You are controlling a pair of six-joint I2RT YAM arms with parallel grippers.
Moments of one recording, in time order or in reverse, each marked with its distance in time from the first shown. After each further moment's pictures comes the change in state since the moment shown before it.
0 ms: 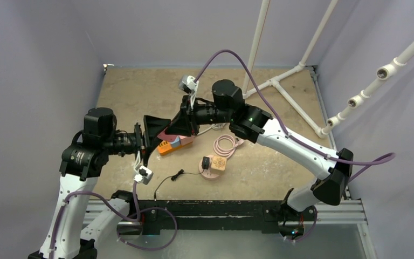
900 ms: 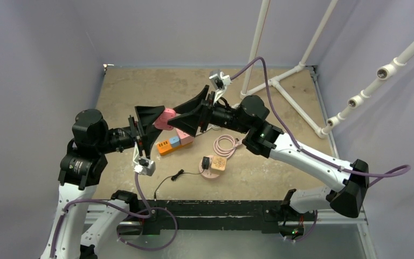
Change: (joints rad) left arm 0.004 -0.072 -0.053 0.325 -0.039 -0.401; right arm 0.015 -0.184 -0.291 0.517 0.181 0.296
